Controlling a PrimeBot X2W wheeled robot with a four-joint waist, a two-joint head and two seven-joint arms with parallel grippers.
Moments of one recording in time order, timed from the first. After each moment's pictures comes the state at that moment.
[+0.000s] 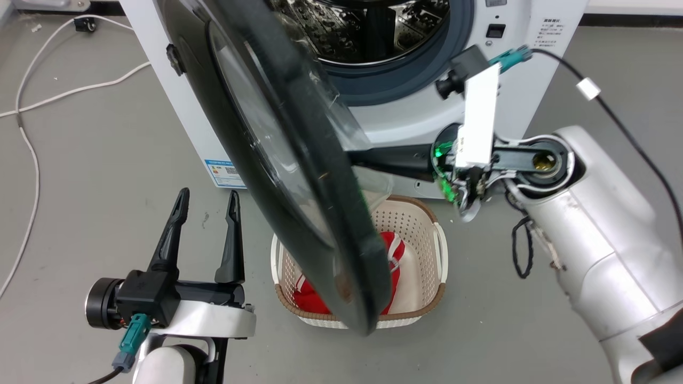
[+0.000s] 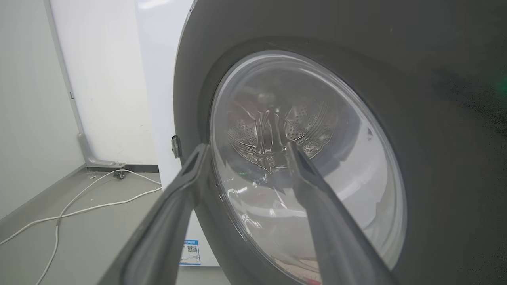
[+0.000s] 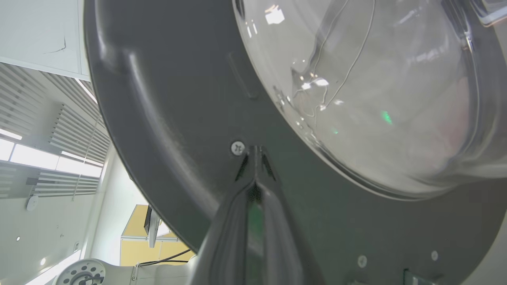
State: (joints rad) left arm -0.11 0.05 -0.05 -0.03 -0.10 -0.07 -0.26; right arm -0.96 -0.15 0.56 0.63 1.77 0.13 0.92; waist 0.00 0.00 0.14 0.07
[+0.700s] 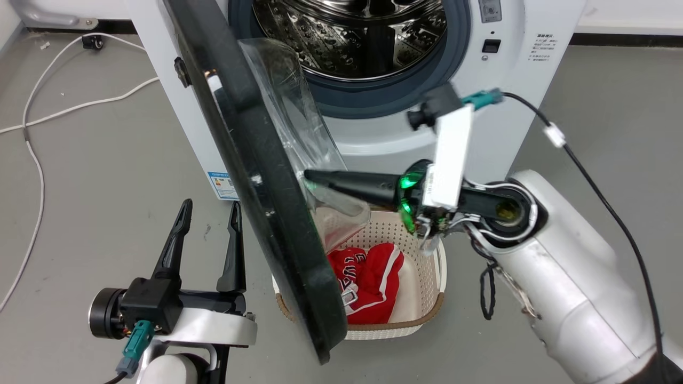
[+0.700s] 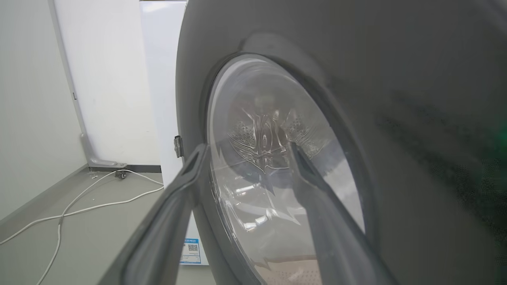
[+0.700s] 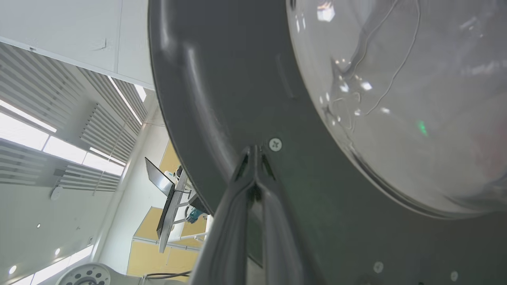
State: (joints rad) left arm -0.09 0.05 -0.05 -0.02 -0.10 -0.06 -0.26; right arm -0.83 -0.10 0.62 0.47 1.79 0.13 0.74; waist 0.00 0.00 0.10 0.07
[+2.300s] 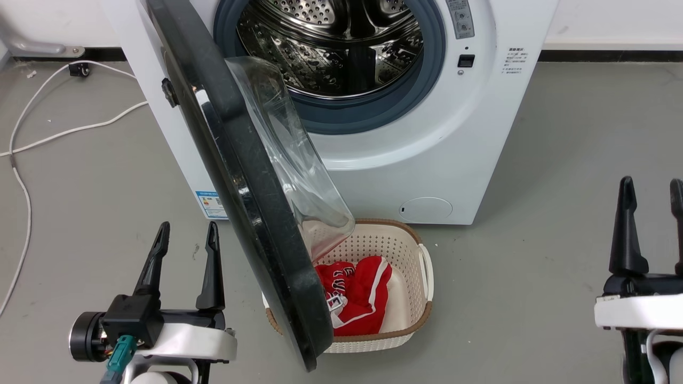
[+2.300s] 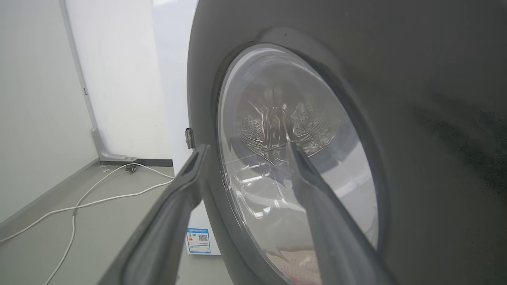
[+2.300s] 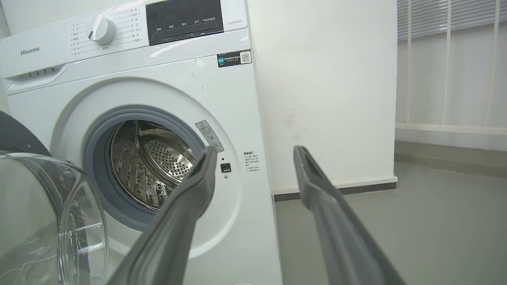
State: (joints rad) left arm -0.04 0.05 0.02 0.00 -0.09 -0.08 -0.26; right arm -0.09 -0.05 -0.18 -0.06 0.21 0.13 -0.23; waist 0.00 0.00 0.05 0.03
